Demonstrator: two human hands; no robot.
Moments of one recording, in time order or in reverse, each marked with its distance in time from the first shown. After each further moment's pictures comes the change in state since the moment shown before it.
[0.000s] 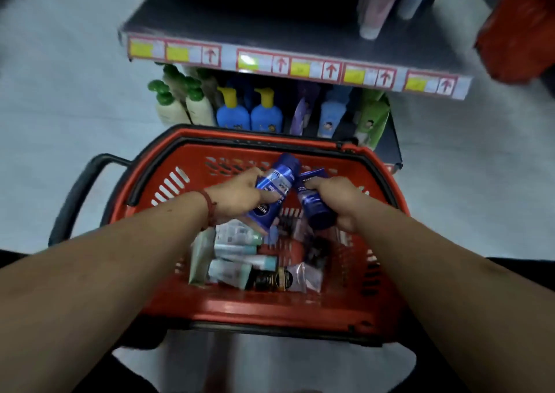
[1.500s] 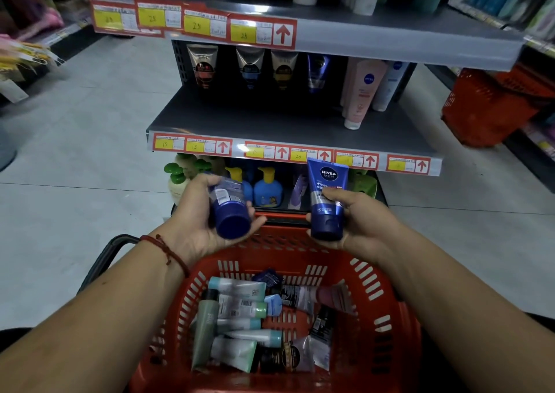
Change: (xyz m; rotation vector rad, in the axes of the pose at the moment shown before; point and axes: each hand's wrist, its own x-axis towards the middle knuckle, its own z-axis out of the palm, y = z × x) left_hand -0.064 0.097 -0.065 -1.067 0.172 -0.093; right_hand -0.071 -0.102 -0.014 0.463 -0.098 -0.081
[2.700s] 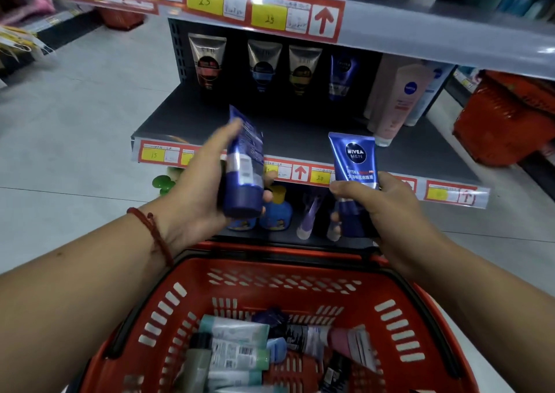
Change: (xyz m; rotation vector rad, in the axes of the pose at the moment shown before) left_hand 0.059 0.065 0.026 0.319 -0.219 0.254; right_hand 0.065 -0.032 0.027 -0.366 0.008 -0.523
